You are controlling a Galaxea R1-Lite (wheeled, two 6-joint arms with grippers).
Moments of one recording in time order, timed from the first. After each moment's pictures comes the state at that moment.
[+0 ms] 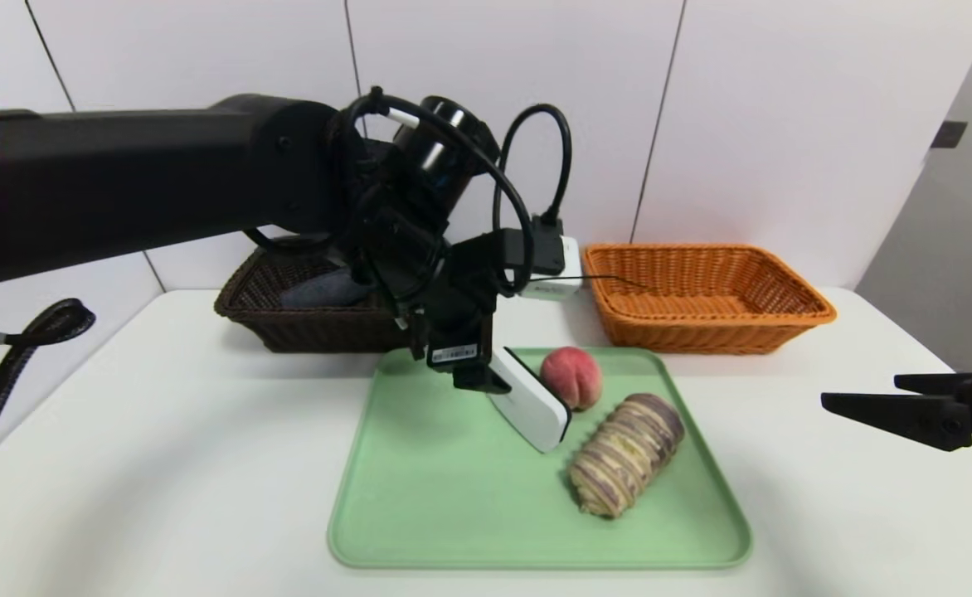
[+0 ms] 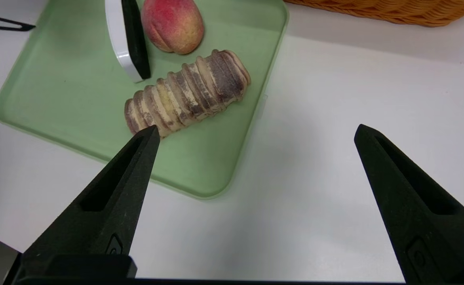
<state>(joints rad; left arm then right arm) -0.68 2.04 -1.97 0.74 -0.17 1.01 0.11 1.13 -0.83 0.26 0.28 0.01</state>
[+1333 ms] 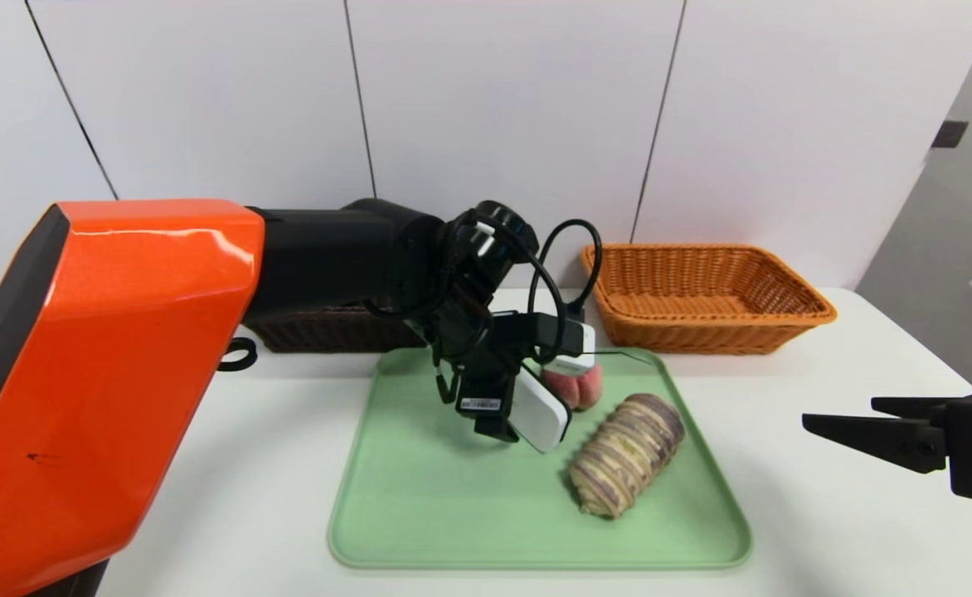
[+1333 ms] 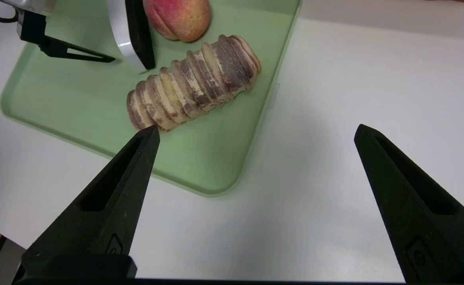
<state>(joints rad) -0.69 2.24 -1.98 0.70 -0.17 1.10 0.11 1.14 -0.72 0.16 0.31 0.04</state>
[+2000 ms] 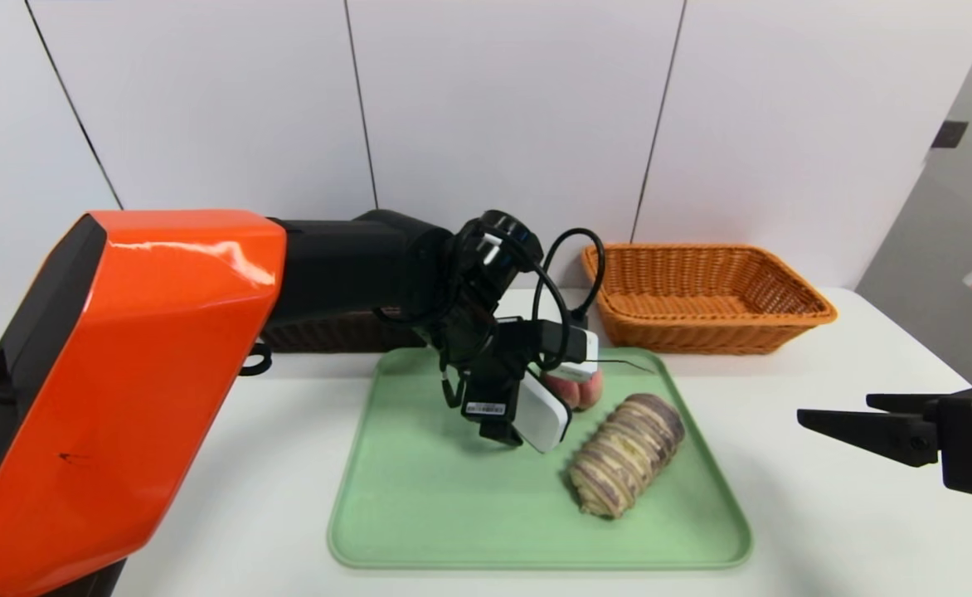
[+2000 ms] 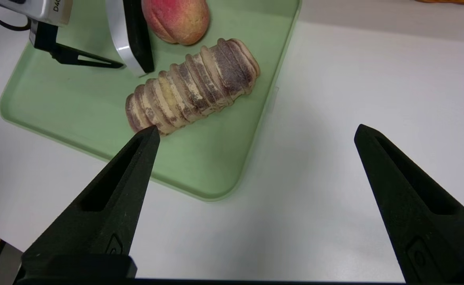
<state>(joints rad) -0.70 2.27 -1.98 0.68 -0.17 1.10 0.11 1.16 -0.72 0.15 0.31 0.04</state>
